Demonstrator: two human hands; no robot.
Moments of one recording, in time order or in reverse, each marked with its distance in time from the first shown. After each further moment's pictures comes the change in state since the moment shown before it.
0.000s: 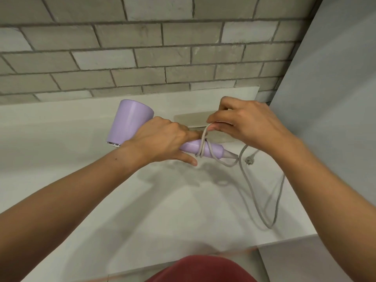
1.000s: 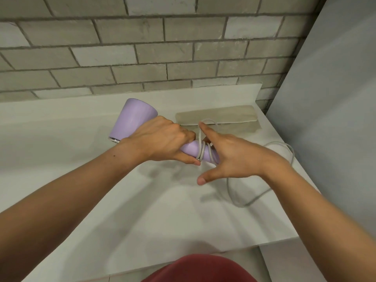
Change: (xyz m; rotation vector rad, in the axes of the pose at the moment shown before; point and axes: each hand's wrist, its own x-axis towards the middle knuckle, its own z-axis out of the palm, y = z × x) left_hand -0.002 -0.011 0.011 0.048 -0.011 0.071; right_hand -0.014 -0.045 0.024 0.390 -0.626 0.281
